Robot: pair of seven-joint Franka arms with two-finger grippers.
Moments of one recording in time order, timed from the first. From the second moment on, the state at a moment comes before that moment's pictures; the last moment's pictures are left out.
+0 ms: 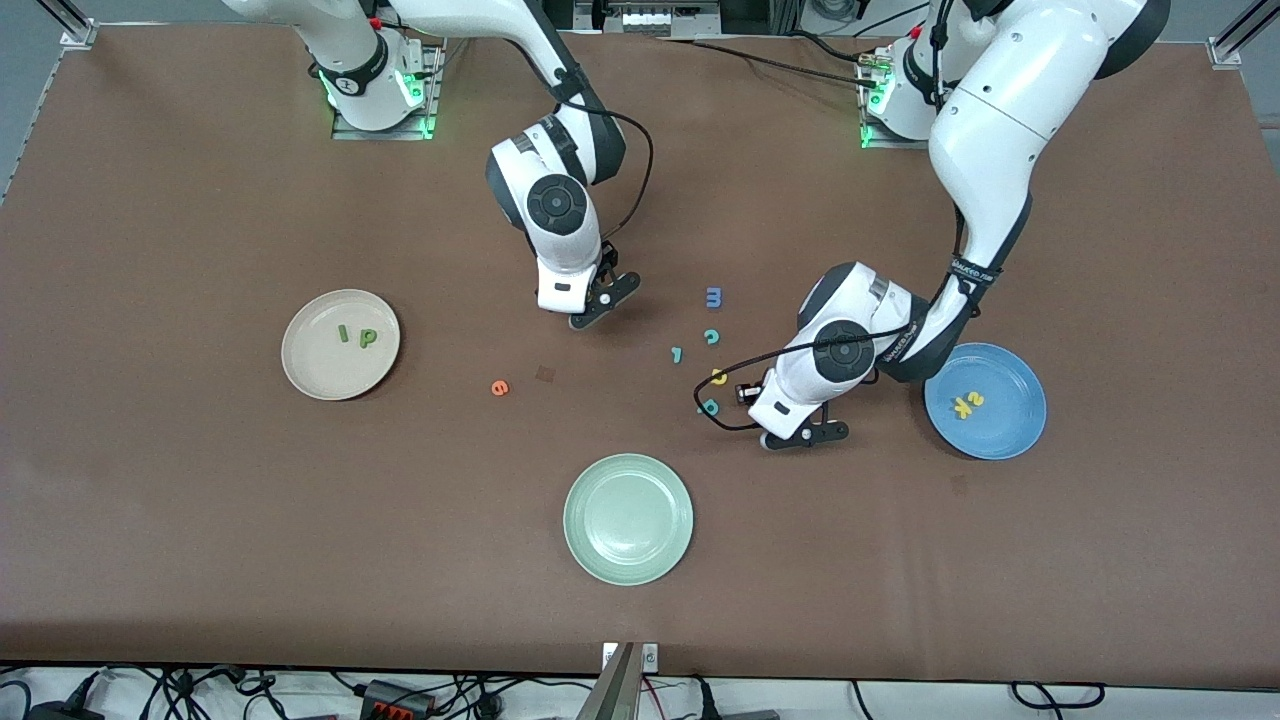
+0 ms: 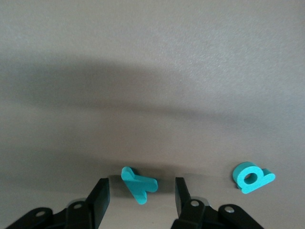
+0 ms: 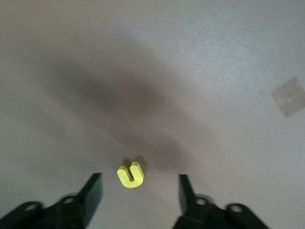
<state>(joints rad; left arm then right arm) -0.12 0.78 -0.38 -1.65 0.18 2.30 -0.73 1.10 0.57 -0.35 -1.90 0.33 2.29 -0.15</state>
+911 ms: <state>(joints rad) -0.12 0.78 -0.38 -1.65 0.23 2.30 -0.76 1.16 0.59 -0.35 -1.91 0.32 2.29 -0.19</state>
